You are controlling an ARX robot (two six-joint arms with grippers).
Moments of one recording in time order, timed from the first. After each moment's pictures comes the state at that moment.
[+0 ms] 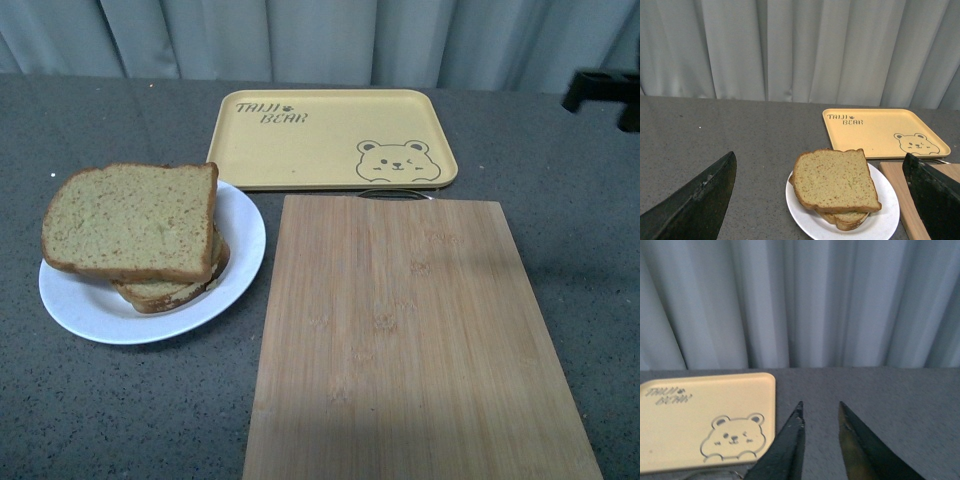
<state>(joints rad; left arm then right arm) 0.00 0.00 0.02 0.00 0.00 0.00 0.27 1.79 0.41 1.38 0.27 0.02</state>
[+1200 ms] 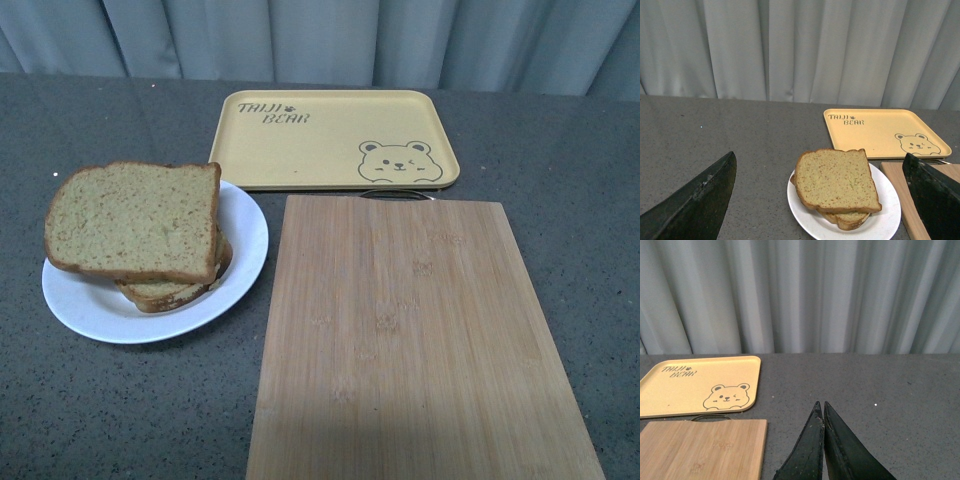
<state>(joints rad) 0.00 0.00 0.02 0.00 0.00 0.00 0.00 0.68 0.01 0.66 0.00 0.00</state>
